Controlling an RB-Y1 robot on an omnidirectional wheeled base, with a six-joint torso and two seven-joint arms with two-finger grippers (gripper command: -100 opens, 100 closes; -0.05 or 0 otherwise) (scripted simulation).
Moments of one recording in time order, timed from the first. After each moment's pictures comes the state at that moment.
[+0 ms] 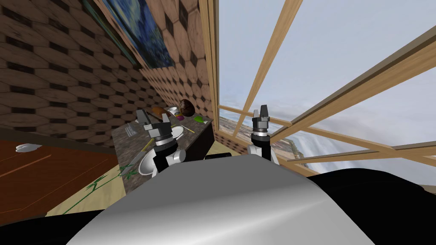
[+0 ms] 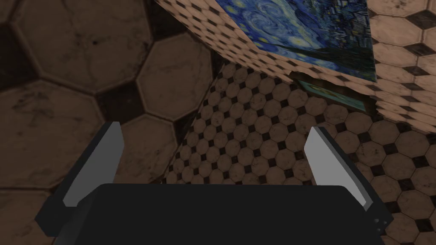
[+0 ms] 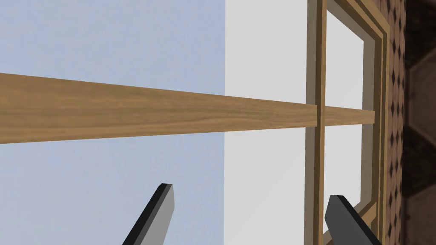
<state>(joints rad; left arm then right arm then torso) 0.46 0.02 0.05 -2.28 0.08 -0.58 -0.15 0.52 0.00 -0.05 -2.28 0.08 -0.56 0.14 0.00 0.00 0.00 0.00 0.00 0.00</state>
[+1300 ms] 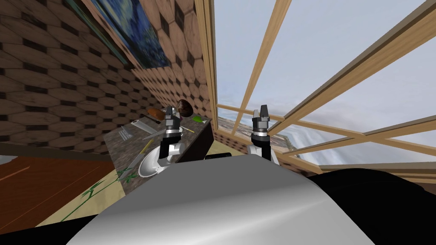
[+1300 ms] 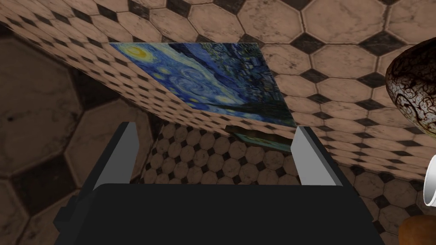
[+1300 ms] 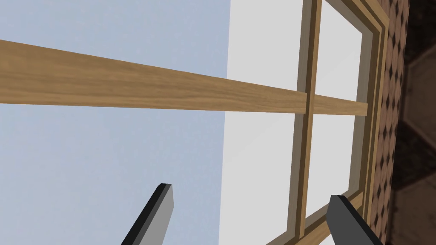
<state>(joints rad) 0.26 0.20 0.05 -2.13 0.12 -0.27 -0.15 0.52 0.00 -0.05 -2.28 0.08 -0.56 0.14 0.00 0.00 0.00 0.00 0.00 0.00</state>
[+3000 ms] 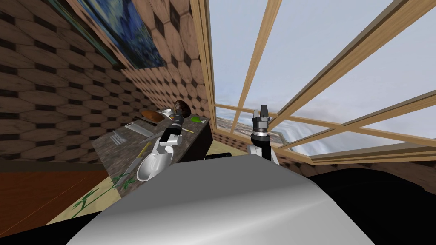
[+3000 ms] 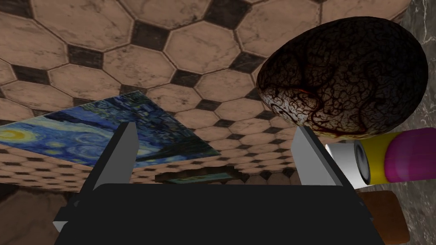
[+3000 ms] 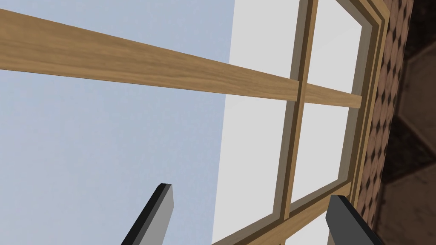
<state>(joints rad) 0.05 0.35 0.09 -1.93 0.19 0.17 -0.20 0.52 0.00 -0.05 -2.28 0.08 -0.56 0.14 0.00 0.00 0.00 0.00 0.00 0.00</state>
